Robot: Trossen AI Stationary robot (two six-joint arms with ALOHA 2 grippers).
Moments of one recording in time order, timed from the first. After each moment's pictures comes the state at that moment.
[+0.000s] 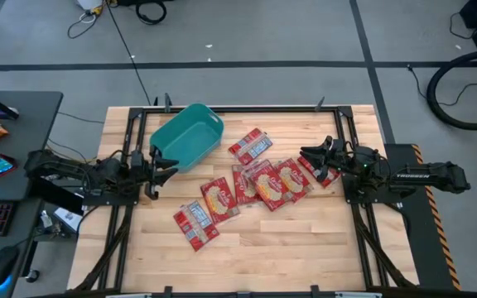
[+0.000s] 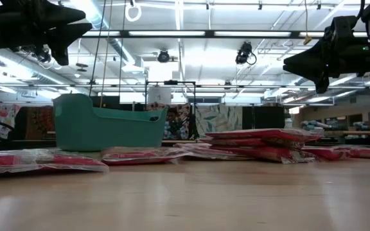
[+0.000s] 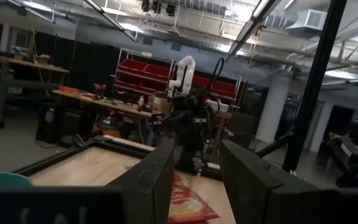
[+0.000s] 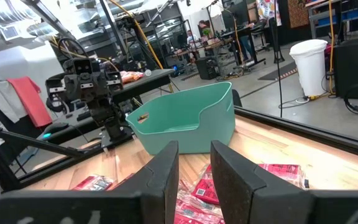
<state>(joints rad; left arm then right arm) -0.19 0.28 0.01 0.58 -0.36 -0.18 -0.17 0.27 0.01 0.33 0.18 0.31</state>
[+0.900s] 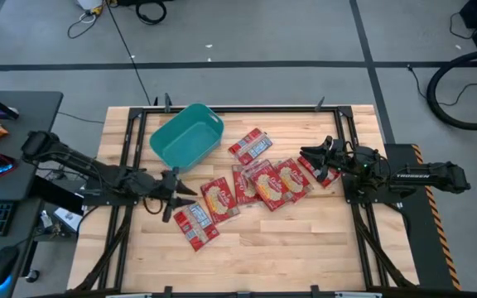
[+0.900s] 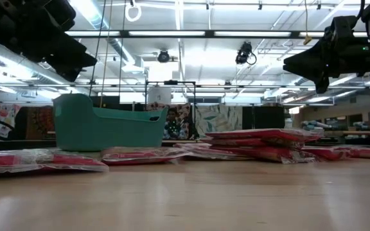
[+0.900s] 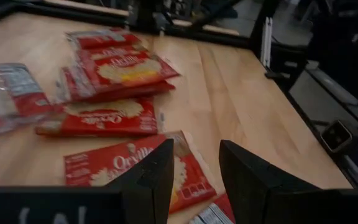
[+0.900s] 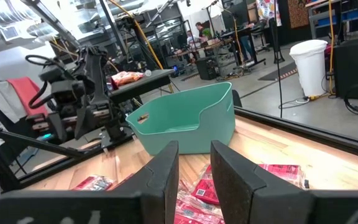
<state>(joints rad) -0.35 0.83 0.24 0.29 -0.23 -0.28 -0.17 0.27 0.01 0.34 0.18 0.31</state>
